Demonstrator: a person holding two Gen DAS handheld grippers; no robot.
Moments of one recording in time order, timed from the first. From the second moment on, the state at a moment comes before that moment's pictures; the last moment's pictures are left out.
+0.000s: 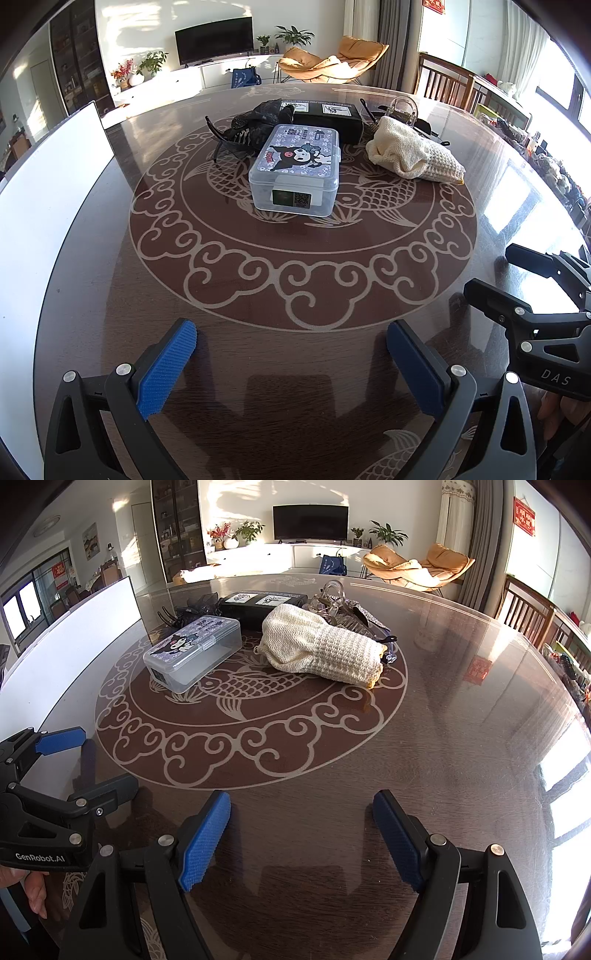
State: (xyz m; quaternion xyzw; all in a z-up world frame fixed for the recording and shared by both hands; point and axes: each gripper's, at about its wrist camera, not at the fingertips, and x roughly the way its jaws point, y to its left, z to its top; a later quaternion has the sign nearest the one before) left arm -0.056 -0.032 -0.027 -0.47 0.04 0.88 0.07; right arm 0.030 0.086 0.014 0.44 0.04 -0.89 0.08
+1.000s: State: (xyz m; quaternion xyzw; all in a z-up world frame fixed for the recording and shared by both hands) left arm -0.145 -0.023 -0.024 -0.47 0.07 0.87 0.13; right arm 0.031 0.086 0.014 0.44 0.04 -0.89 0.08
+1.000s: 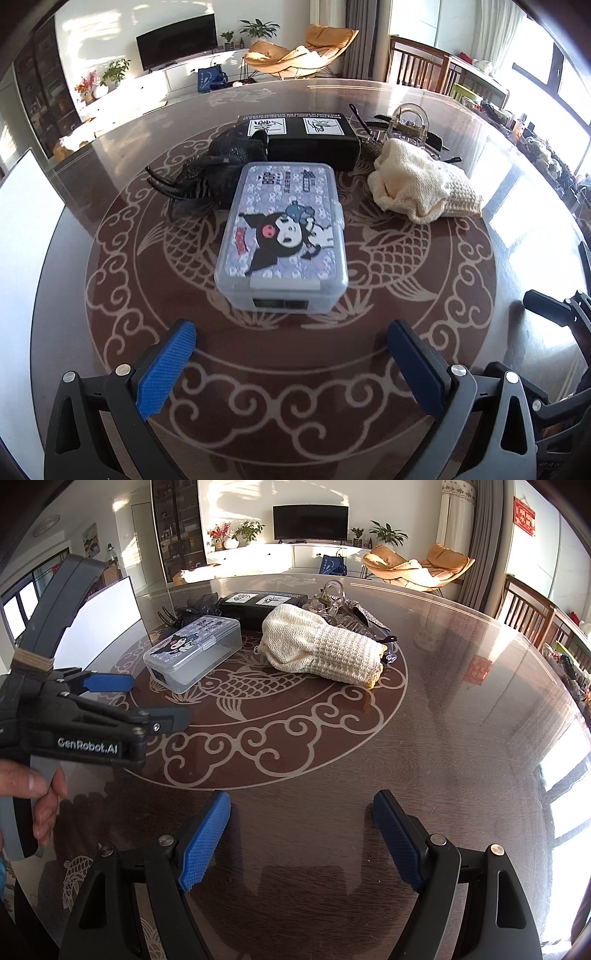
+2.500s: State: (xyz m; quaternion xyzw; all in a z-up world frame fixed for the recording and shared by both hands) left arm -0.076 -0.091 -0.016 -0.44 0.05 0.89 0.08; right arm -0.058 0.008 0.018 0.44 0.00 -0.87 0.23
